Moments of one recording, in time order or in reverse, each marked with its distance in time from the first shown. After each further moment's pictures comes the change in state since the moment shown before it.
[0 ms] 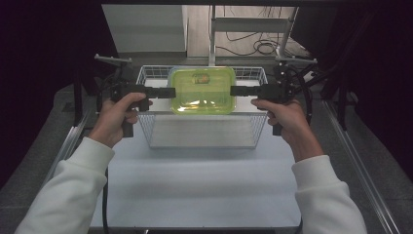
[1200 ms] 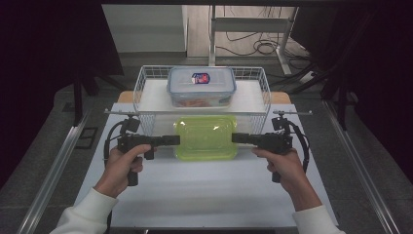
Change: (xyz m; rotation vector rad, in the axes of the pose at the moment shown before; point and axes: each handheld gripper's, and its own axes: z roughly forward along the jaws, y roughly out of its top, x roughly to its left) left arm 0.014 -0.110 0.015 0.034 -0.026 -0.009; right arm -0.023 -0.111 -0.004 0.026 0.003 0.045
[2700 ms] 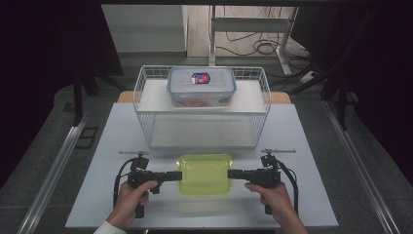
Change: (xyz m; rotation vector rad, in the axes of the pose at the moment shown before) left arm 0.063 -0.095 0.028 0.064 0.028 -0.086; right arm -0.058 -0.100 0.026 0.084 -0.014 0.113
